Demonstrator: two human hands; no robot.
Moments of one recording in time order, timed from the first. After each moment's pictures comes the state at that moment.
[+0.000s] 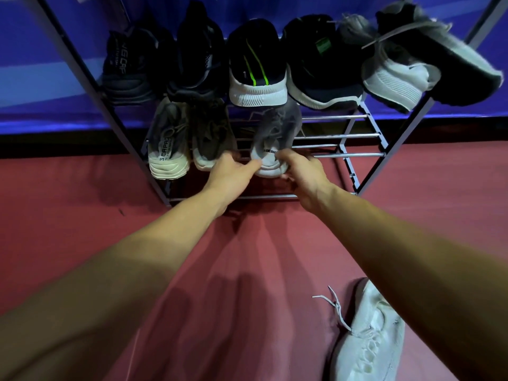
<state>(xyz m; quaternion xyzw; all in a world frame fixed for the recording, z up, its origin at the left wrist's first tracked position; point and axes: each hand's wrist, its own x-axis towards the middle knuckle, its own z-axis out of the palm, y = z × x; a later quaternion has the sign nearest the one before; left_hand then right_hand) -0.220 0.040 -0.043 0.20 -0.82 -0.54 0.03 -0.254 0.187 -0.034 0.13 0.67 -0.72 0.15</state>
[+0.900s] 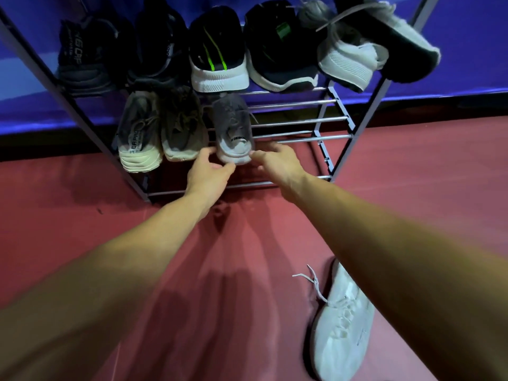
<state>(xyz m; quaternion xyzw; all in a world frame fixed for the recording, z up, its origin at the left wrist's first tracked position) -0.202 0.058 -0.063 0.22 -0.82 -0.52 0.06 -0.237 0.206 -0.035 0.04 0.75 -0.64 0.13</state>
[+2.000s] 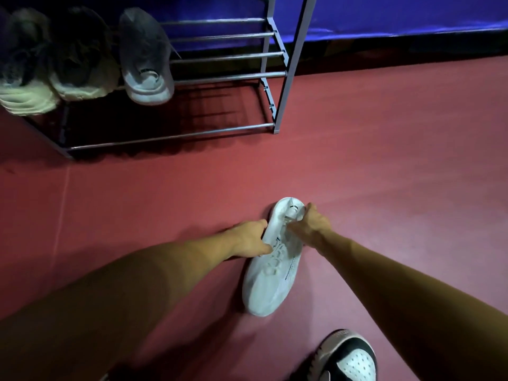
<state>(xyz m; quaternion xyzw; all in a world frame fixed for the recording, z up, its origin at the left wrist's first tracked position) -0.089 0.259 -0.177 -0.08 -0.88 -0.25 -0.38 -0.102 0.426 -0.155 0.21 0.88 -0.28 0.32</state>
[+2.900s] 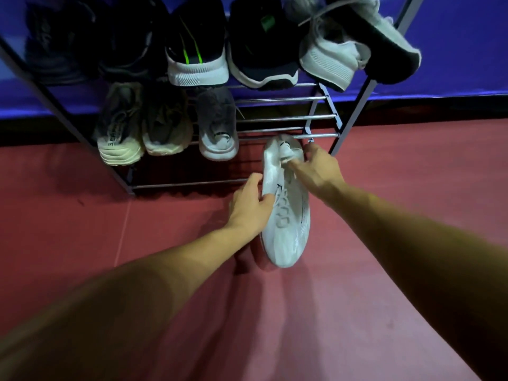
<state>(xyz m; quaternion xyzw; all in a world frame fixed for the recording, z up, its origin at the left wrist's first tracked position) -0.165 0.170 -0.071 0.11 -0.88 -0.45 0.01 -0.246 0.307 -0.036 0.03 0.92 -0.38 0.06</state>
